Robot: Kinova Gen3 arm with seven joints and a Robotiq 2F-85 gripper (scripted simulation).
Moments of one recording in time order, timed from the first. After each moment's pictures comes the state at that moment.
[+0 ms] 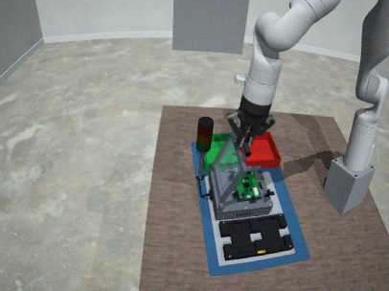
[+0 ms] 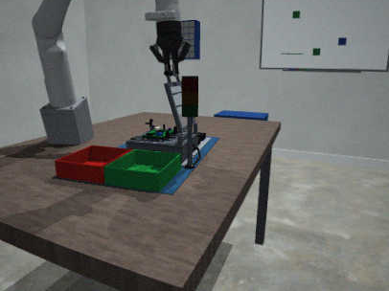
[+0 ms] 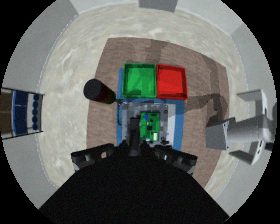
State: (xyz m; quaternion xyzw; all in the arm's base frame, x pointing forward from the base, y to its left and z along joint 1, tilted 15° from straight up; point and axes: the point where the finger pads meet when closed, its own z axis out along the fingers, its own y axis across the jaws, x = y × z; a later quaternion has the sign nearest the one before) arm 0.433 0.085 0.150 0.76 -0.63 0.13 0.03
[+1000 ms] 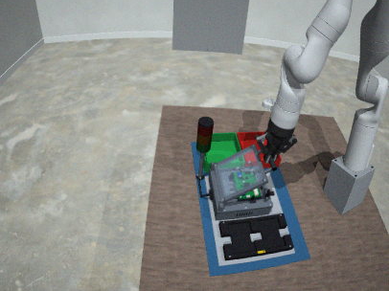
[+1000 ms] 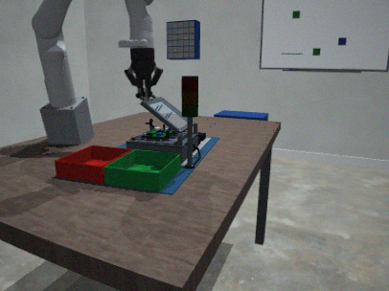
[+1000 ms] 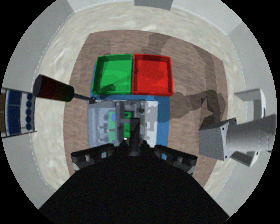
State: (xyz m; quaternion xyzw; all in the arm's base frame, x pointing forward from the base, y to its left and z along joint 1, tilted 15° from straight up) arm 0.348 0.050 0.072 0.76 -0.63 0.12 0.04
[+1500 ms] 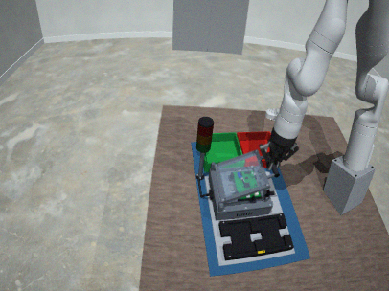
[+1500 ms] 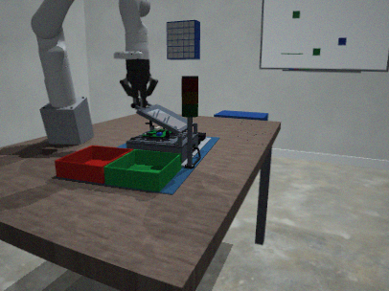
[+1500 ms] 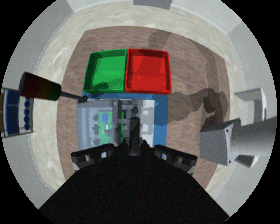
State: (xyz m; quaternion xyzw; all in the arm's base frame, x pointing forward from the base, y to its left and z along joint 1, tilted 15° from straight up) arm 0.334 0.039 0.038 0.76 -0.63 0.12 0.05
